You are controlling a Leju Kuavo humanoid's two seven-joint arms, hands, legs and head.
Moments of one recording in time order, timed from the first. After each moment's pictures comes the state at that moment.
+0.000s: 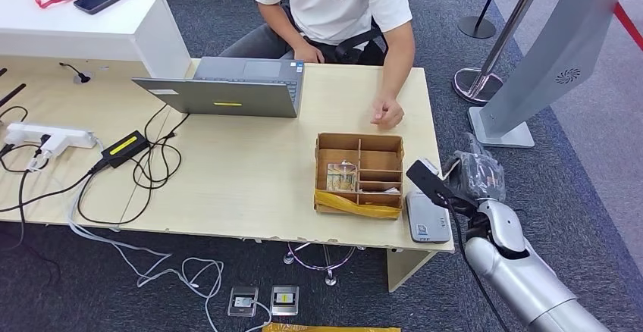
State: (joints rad) left arm -0.07 0.00 -0.91 -0.34 0.27 0.67 0.05; right arm -0.63 -0.41 0.74 -1.09 0.61 -0.28 0.36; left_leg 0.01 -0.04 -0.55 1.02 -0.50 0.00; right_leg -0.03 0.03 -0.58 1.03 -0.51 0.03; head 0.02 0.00
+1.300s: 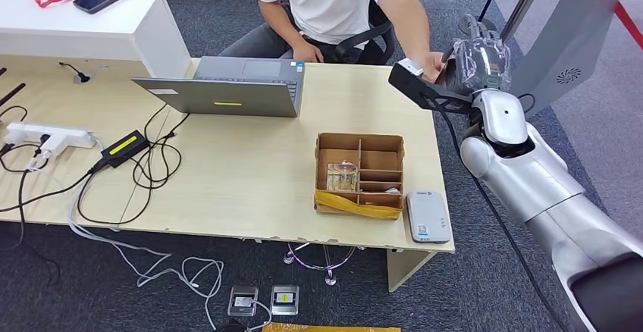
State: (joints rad) left arm -0.13 0.03 -0.99 -0.41 0.23 0.66 0.19; right arm -1.11 -0.27 0.89 -0.89 0.72 -0.15 0.41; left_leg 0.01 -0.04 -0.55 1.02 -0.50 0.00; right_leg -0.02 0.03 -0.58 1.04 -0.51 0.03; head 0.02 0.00
